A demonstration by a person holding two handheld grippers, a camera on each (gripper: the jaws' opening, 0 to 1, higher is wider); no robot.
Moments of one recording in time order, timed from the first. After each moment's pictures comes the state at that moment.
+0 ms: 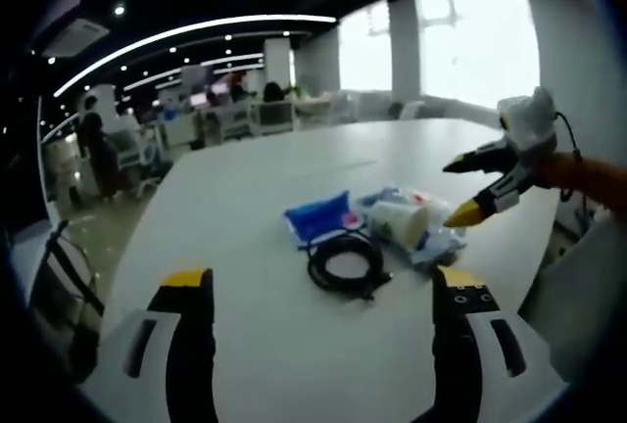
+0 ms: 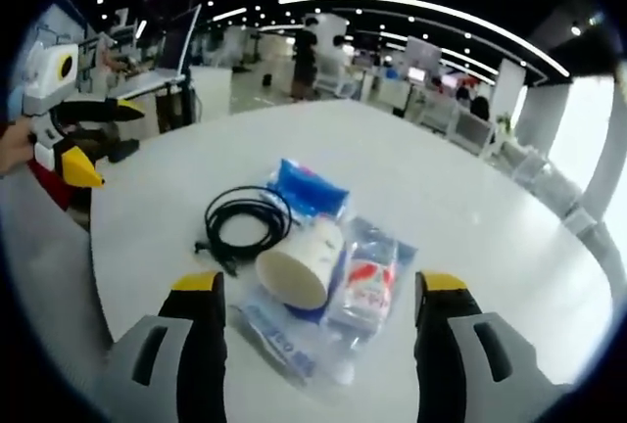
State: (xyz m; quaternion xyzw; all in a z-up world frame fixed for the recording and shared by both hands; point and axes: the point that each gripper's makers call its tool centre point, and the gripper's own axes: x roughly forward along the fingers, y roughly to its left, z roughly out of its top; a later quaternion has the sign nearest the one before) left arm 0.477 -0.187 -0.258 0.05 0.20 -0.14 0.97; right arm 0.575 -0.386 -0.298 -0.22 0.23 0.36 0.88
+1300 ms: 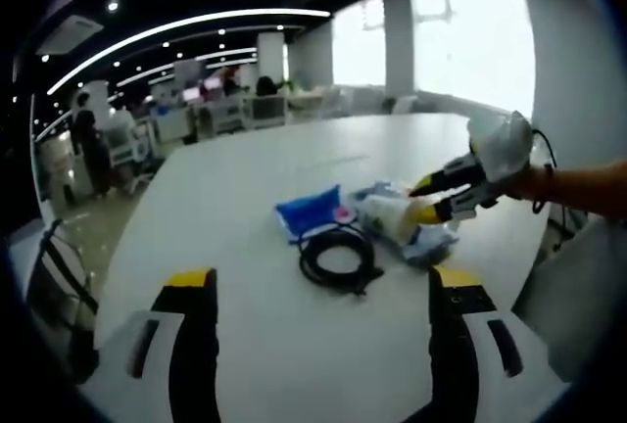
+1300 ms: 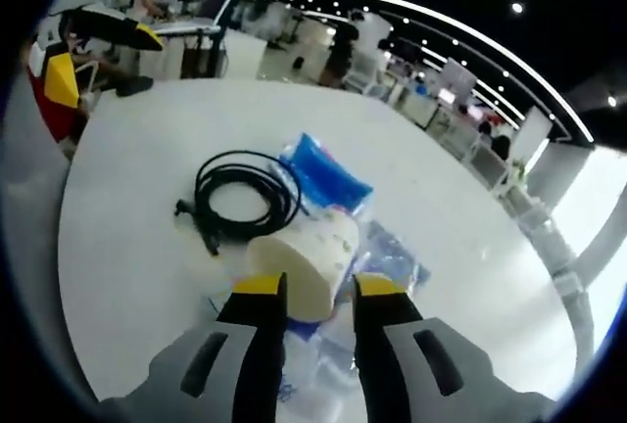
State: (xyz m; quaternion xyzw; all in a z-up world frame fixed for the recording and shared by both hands) left arm 0.475 -0.194 -0.263 0.05 0.22 -0.15 0.96; right arm 0.589 -0.365 -0.333 -0.32 0.19 0.40 0.84
